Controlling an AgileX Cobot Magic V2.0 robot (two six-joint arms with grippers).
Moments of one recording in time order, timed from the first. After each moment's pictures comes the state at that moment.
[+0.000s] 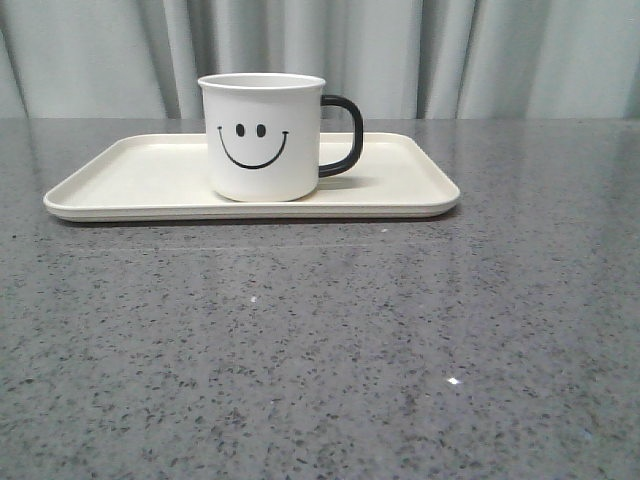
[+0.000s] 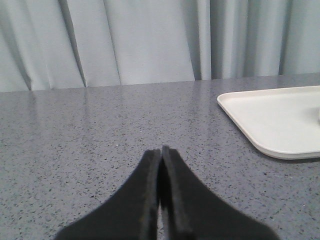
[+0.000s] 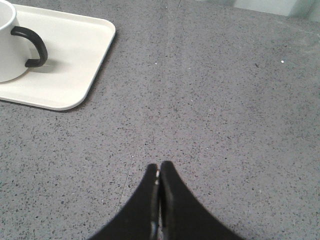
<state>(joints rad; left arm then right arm) -0.03 0.00 0.00 0.14 0.09 -0.15 0.01 0.52 -0.75 0.25 0.82 -0.28</state>
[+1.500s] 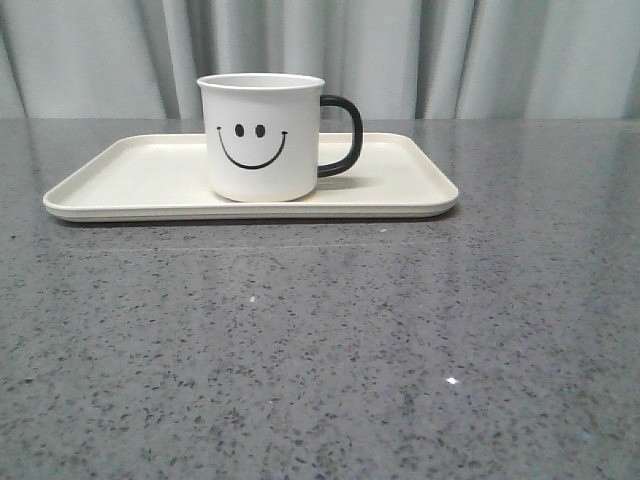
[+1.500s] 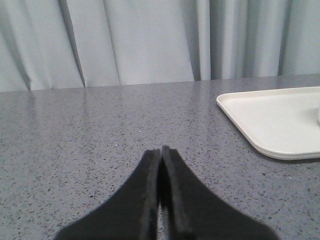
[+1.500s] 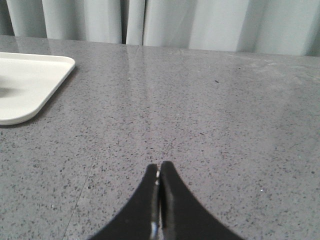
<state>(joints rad) -0.03 0.00 0.00 0.14 0.09 -0.16 0.07 0.00 -0.13 0.02 0.34 0.00</state>
